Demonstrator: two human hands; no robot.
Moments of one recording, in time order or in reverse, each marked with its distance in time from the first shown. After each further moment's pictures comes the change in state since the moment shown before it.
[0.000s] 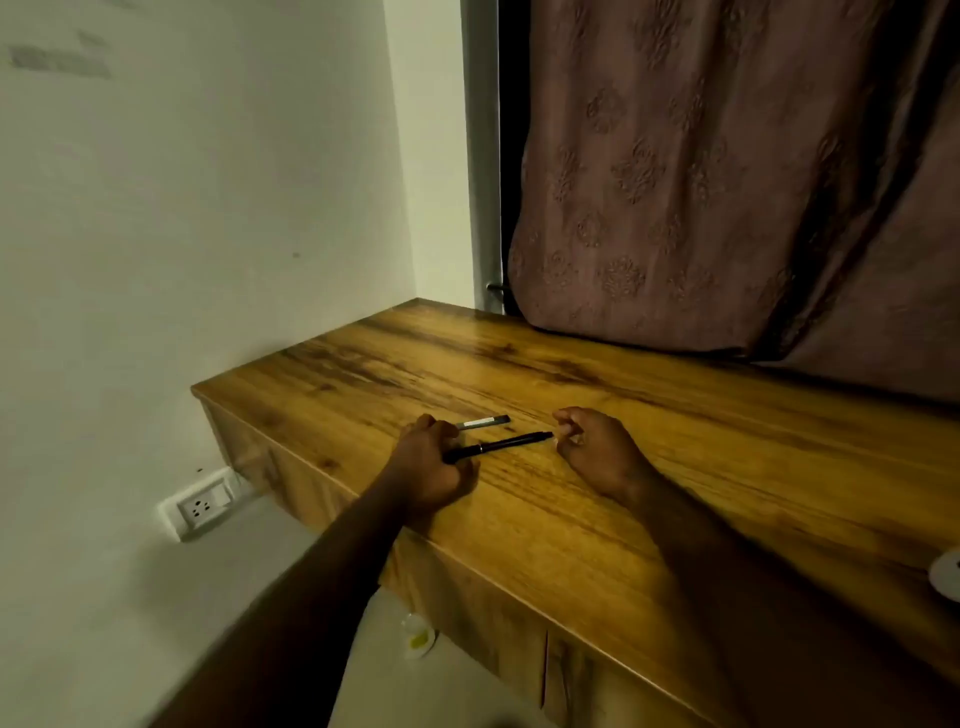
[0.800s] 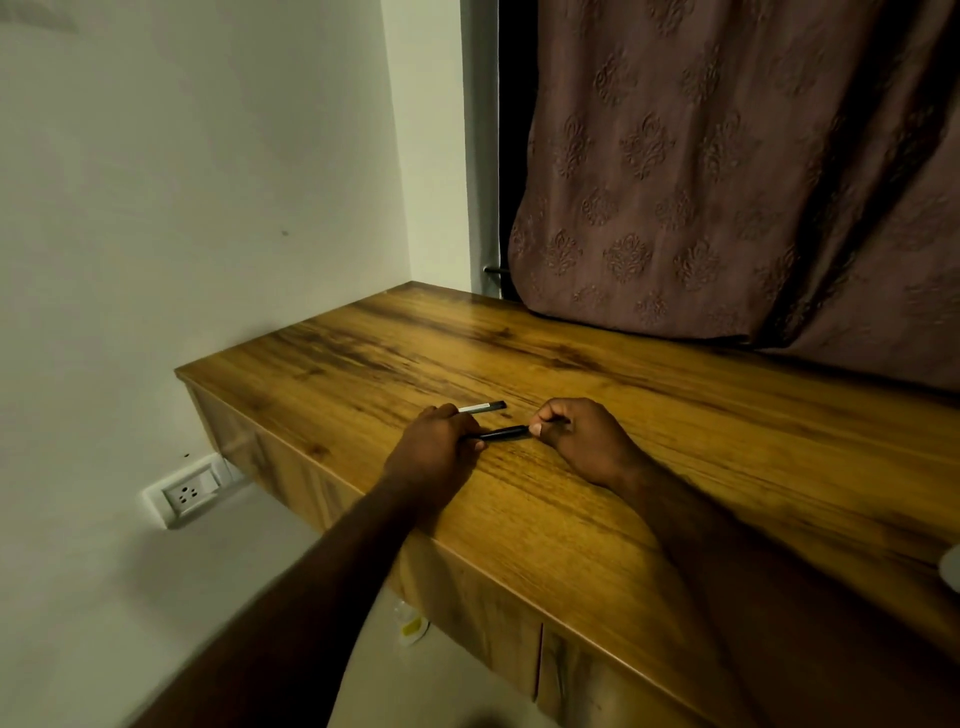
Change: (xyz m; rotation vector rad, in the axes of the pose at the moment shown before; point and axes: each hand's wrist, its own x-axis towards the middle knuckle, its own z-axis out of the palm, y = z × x) left_hand 0.003 0.007 0.017 -0.045 0.160 0.154; right_hand 0.011 0.002 0.011 0.093 -0.068 -0.072
